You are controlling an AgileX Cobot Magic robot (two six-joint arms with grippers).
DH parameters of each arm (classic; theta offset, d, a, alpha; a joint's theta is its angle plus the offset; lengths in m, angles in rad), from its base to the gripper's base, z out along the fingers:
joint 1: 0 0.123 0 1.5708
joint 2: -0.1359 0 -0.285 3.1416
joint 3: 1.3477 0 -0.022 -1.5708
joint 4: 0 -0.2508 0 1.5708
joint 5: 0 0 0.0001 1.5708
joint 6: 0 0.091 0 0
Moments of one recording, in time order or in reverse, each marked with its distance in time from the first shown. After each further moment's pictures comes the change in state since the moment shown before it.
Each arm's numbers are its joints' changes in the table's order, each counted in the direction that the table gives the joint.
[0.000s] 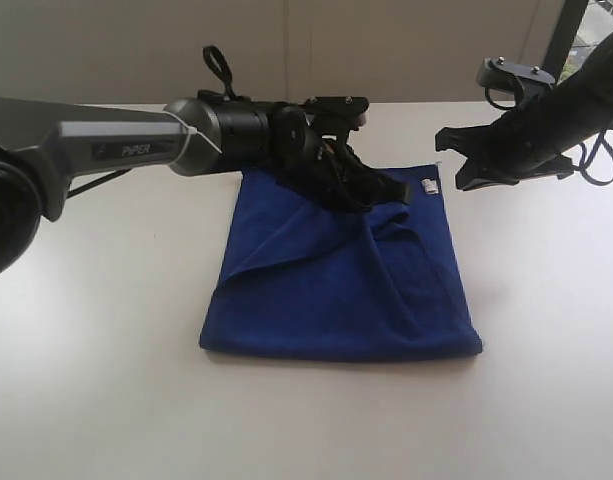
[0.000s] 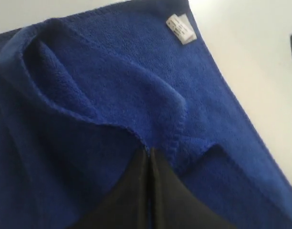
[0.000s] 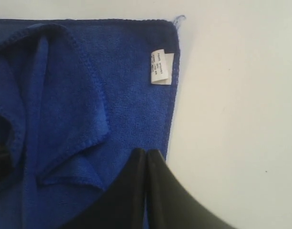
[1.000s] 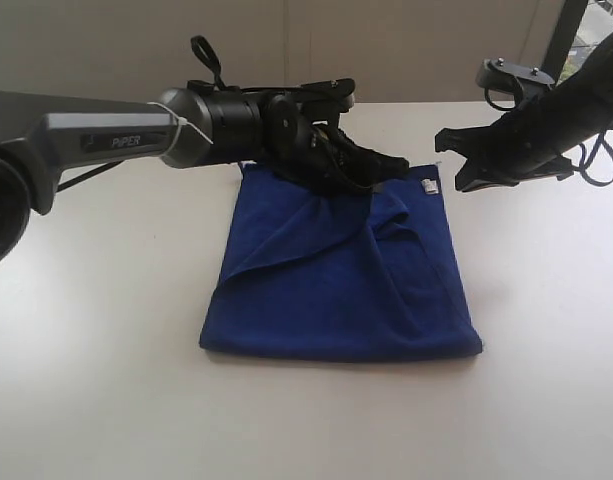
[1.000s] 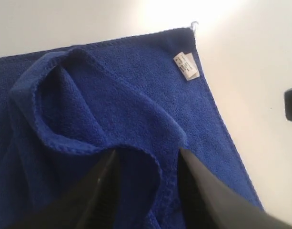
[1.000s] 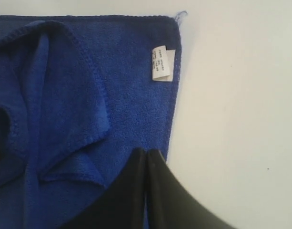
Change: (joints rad) left arm 0.016 0.007 0.000 0.053 -0.071 -0.066; right arm 0.000 0.000 0.000 0.000 0.008 -0.002
